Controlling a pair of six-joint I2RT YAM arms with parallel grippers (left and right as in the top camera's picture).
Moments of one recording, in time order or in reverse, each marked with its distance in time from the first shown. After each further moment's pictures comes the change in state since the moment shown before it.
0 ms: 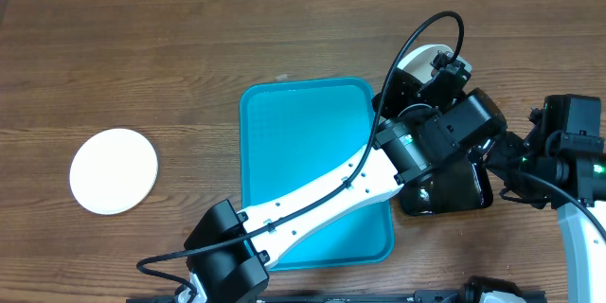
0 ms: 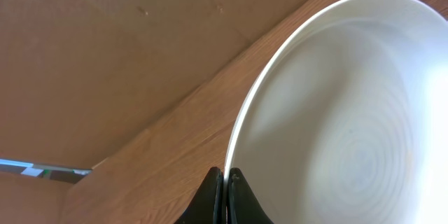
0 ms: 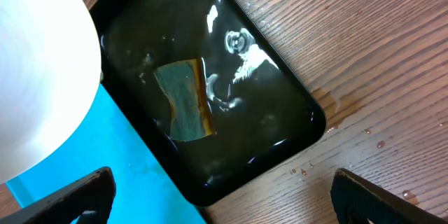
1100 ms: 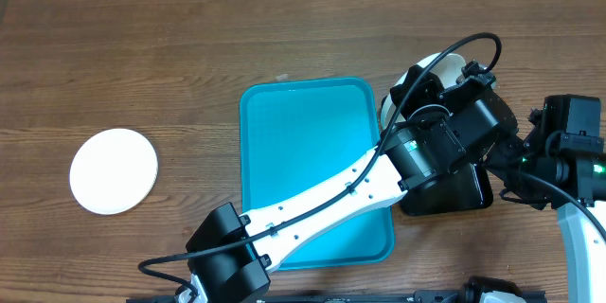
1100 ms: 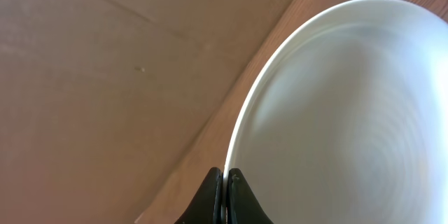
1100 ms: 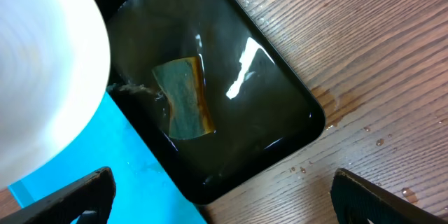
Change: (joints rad) left arm -0.022 0.001 0.001 0.127 0.037 0.388; right arm 0.000 0.000 0.000 -0.006 0.000 0.000
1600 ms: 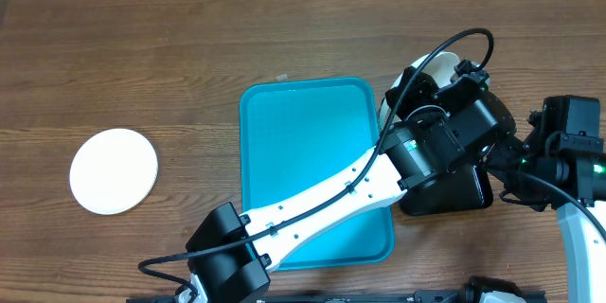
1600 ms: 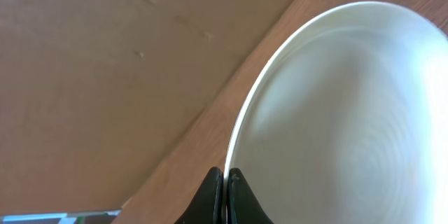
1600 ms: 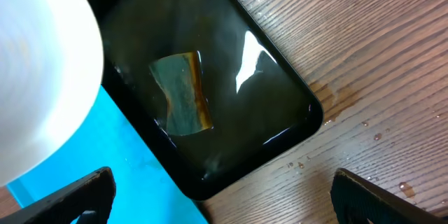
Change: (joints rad) left arm 0.000 0.000 0.000 -0.051 -0.011 -0.123; right arm 0.000 0.000 0.000 -0.015 0.000 0.000
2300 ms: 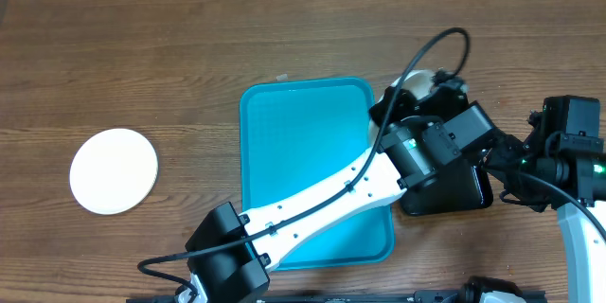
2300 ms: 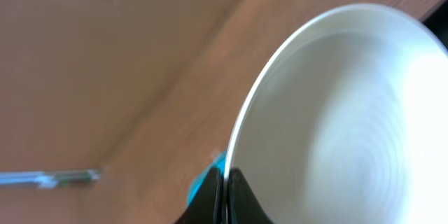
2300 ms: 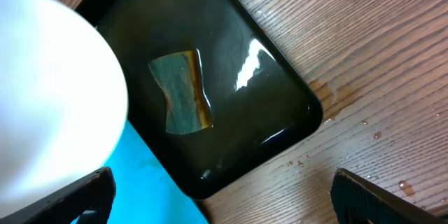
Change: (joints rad) left arm 0.010 0.000 0.004 -0.286 0.060 -0.291; right arm 0.000 0.000 0.000 -0.003 0.000 0.000
